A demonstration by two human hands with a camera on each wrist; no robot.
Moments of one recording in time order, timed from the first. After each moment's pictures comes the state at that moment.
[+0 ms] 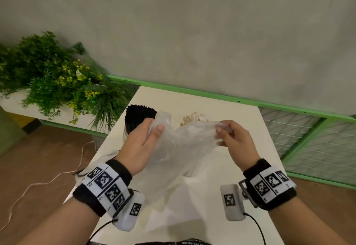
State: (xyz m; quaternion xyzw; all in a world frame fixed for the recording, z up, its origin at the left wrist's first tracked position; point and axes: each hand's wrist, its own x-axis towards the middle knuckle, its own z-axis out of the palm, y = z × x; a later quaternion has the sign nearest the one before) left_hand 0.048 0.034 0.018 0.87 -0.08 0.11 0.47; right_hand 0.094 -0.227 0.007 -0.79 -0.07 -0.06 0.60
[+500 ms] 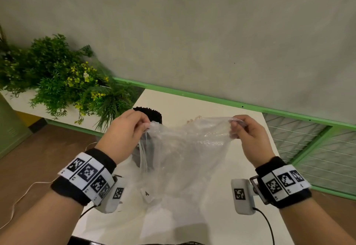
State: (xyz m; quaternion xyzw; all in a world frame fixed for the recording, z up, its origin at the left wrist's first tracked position) left_hand 0.058 0.078 0.039 0.93 -0.10 0.22 0.29; right_hand 0.105 -0.241 0.027 -0.78 -0.10 -0.13 0.61
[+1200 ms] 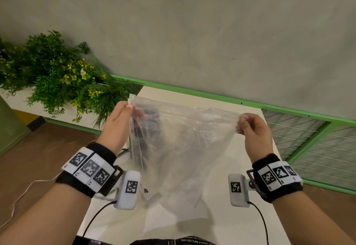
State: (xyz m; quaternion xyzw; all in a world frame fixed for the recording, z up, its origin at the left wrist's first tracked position) left_hand 0.065 0.067 0.044 0.73 0.08 0.14 0.67; right_hand 0.119 -0.255 0.006 -0.75 -0.02 -0.21 0.63
